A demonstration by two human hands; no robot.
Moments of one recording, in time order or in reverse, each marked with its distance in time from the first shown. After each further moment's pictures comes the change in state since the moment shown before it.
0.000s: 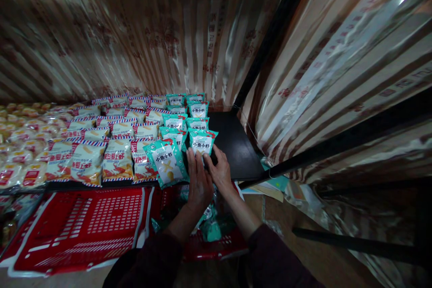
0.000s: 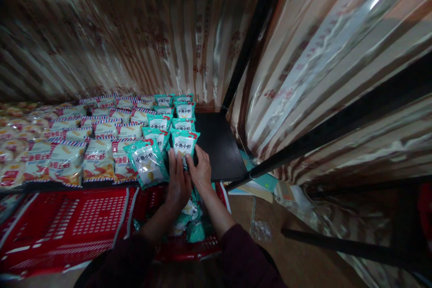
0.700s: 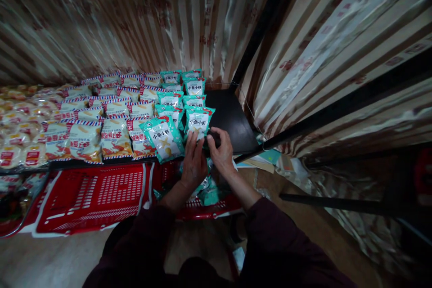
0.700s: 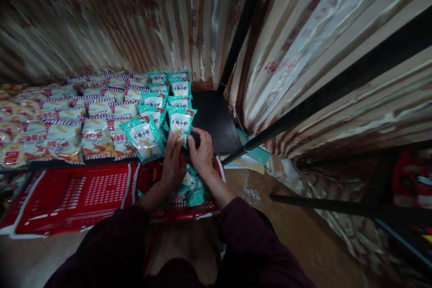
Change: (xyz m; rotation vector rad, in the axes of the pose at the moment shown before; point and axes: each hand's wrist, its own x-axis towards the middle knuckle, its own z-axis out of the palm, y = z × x) left_hand -0.011 -0.007 -0.023 -0.037 -0.016 0.243; right_hand -0.020 -0.019 -0.023 0.002 0.095 -0.089
